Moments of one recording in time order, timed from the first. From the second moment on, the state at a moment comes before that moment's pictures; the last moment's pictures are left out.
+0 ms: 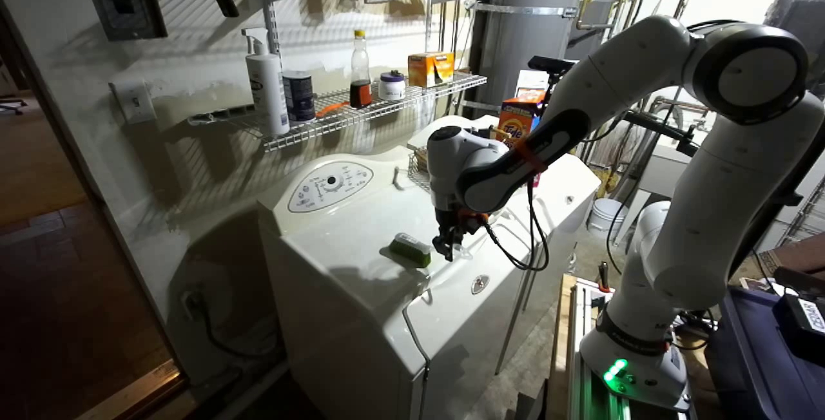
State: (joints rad) arm 0.00 -0.08 0.00 -2.51 -0.19 2.30 0.38
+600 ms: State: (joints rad) arm 0.01 -0.20 0.02 -2.44 -0.16 2.27 0.33
